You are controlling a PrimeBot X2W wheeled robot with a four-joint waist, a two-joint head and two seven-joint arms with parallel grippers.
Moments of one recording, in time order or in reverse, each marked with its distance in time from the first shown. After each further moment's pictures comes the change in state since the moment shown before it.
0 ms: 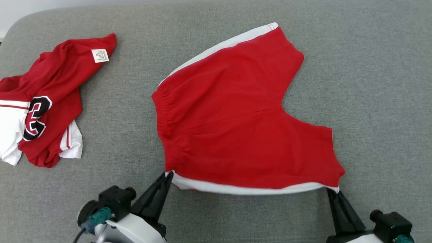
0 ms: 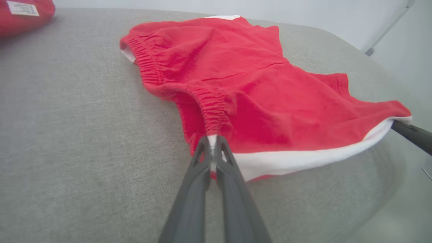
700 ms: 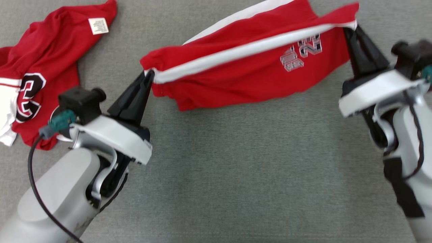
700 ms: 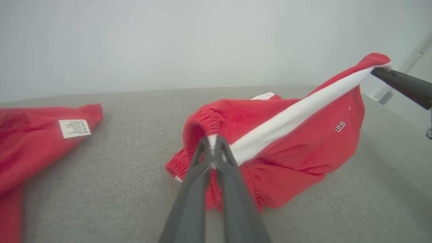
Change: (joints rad) left arm -0.349 -0.009 0.125 0.053 -0.045 -0.080 0.053; right arm -0.721 -0.160 0.078 0.126 -0.028 0.000 0.146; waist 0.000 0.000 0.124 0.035
